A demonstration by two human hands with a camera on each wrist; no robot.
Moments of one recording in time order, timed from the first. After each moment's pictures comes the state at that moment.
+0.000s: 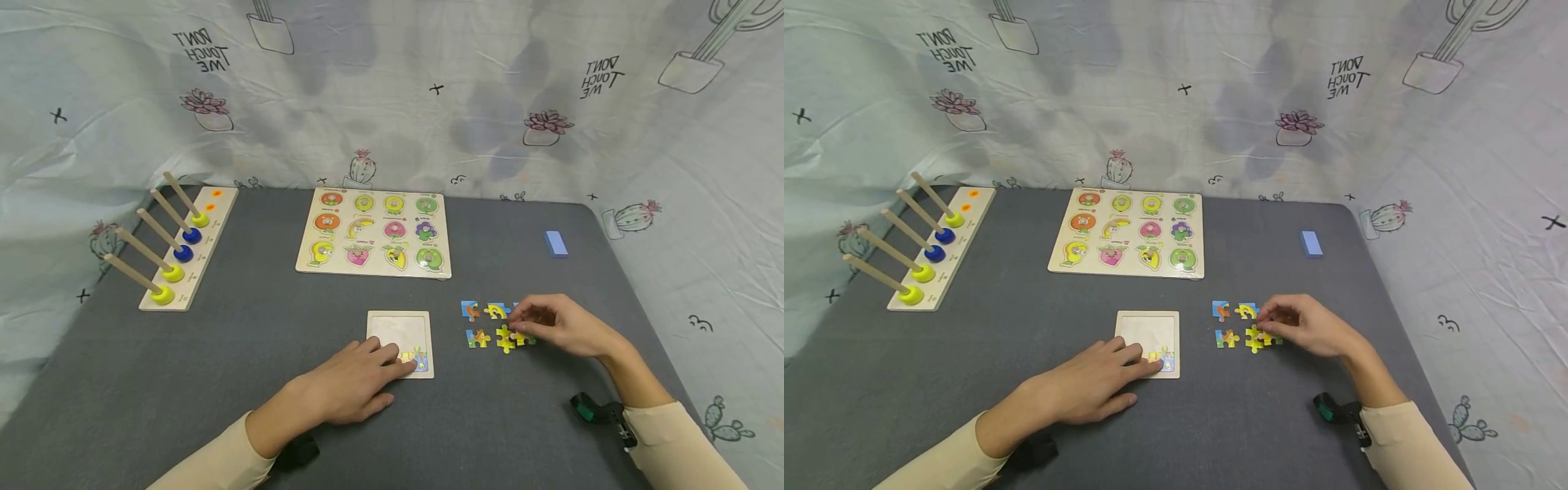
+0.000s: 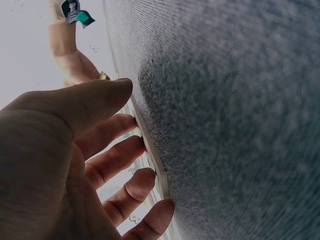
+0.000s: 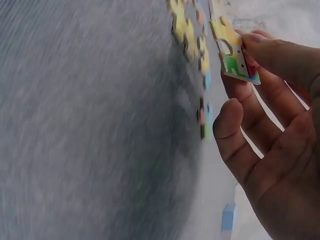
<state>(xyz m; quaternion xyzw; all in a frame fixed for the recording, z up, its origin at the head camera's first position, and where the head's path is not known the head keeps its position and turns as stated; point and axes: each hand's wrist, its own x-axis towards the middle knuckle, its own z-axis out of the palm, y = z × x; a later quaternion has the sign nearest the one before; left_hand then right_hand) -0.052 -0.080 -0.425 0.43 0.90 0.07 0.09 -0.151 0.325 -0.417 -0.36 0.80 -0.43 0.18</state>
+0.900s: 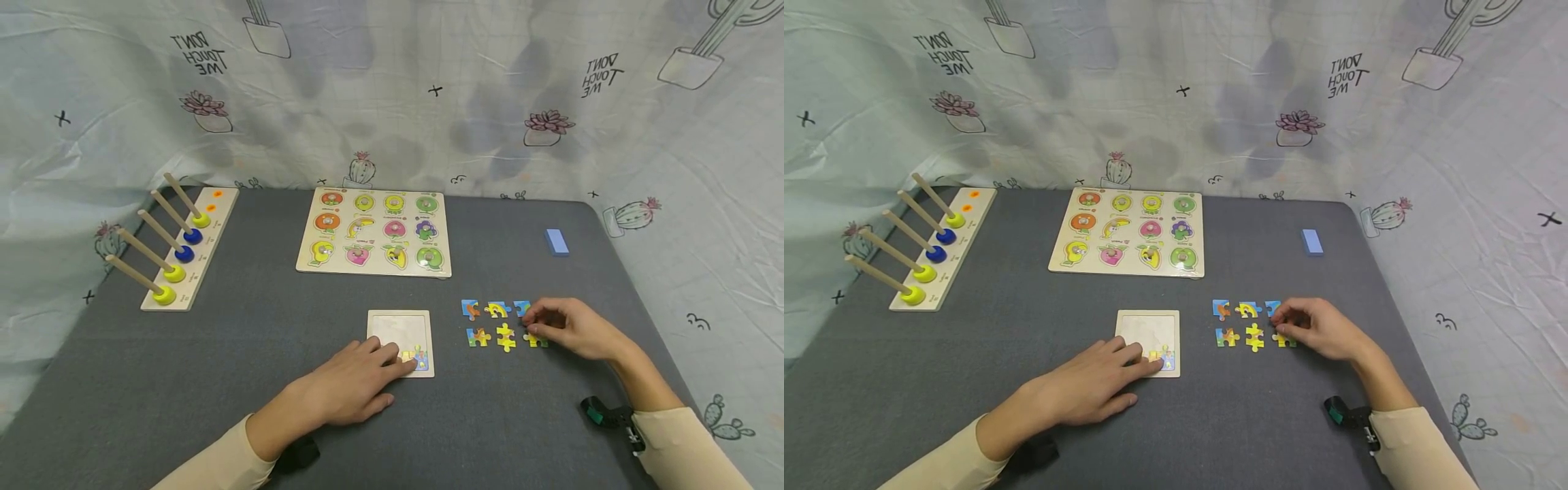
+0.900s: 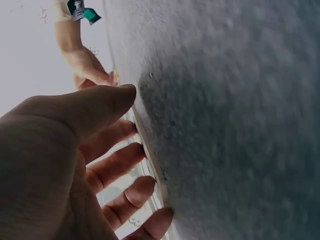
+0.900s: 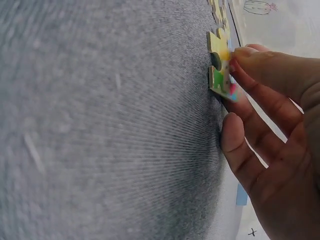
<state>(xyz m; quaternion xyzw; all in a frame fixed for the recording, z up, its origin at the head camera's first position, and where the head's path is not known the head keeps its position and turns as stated) -0.047 -0.079 -0.425 0.42 0.90 0.05 0.08 -0.144 0.346 -0.428 -0.33 0.85 -0.39 0.13</state>
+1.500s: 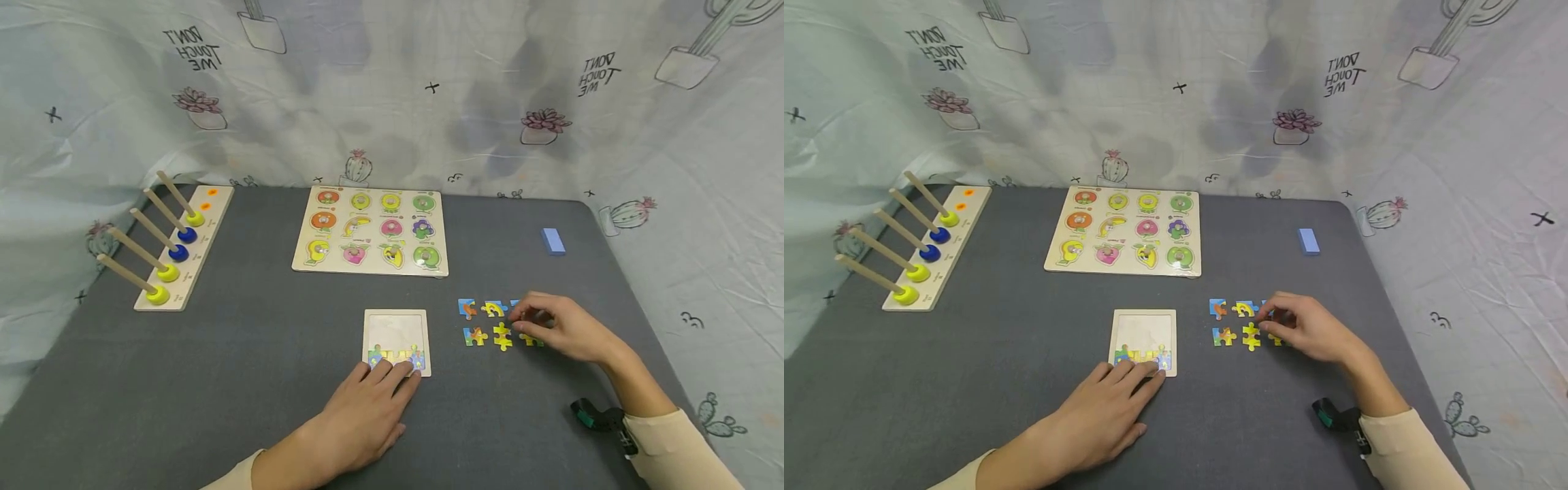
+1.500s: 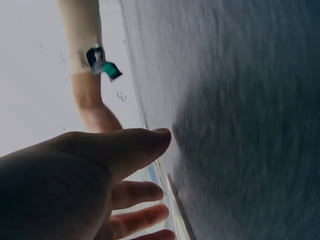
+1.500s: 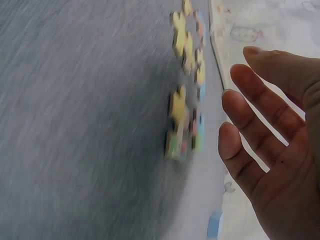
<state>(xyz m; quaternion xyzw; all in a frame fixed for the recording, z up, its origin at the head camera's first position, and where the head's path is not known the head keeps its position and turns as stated) -0.004 -0.050 -0.423 0.38 0.93 -0.03 0.01 -0.134 0.320 -0.411 -0.36 0.86 -0.35 0.07</state>
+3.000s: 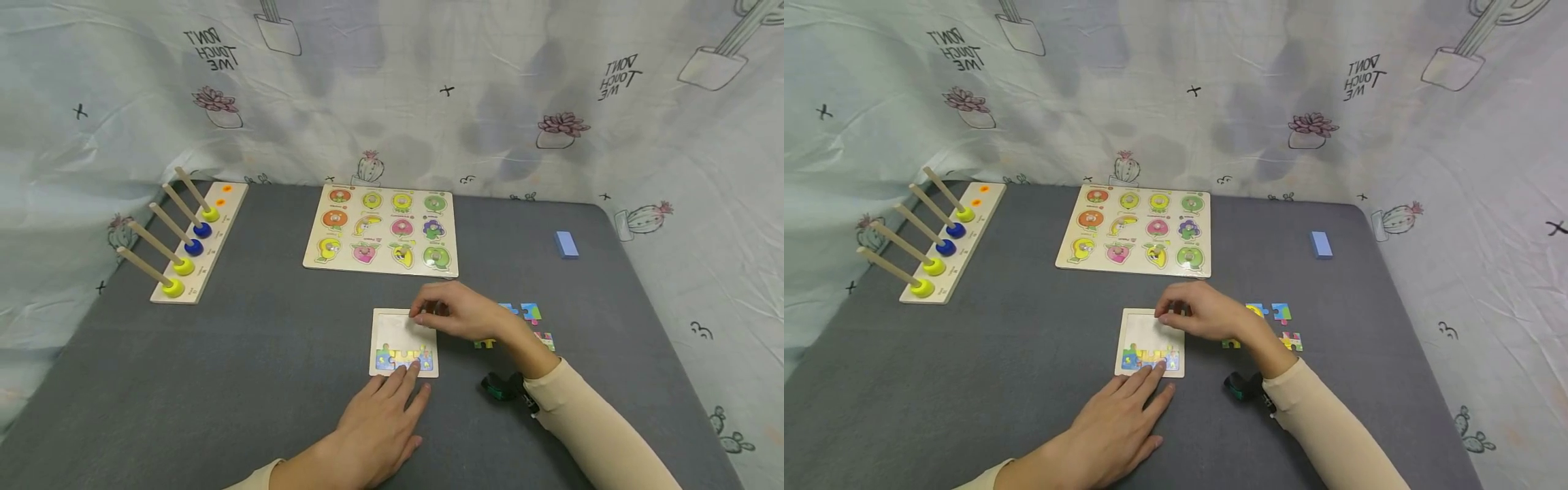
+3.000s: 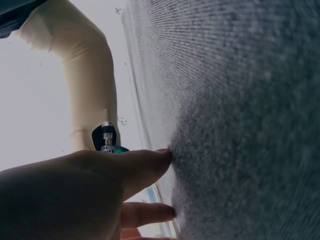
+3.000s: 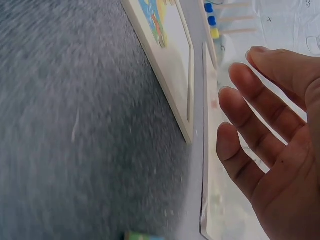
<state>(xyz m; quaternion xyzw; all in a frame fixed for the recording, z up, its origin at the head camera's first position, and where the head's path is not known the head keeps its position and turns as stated) 0.012 -0.036 -0.426 0.36 0.93 -0.05 0.06 -0.169 0.164 -0.416 -0.49 0.78 -0.36 0.16</state>
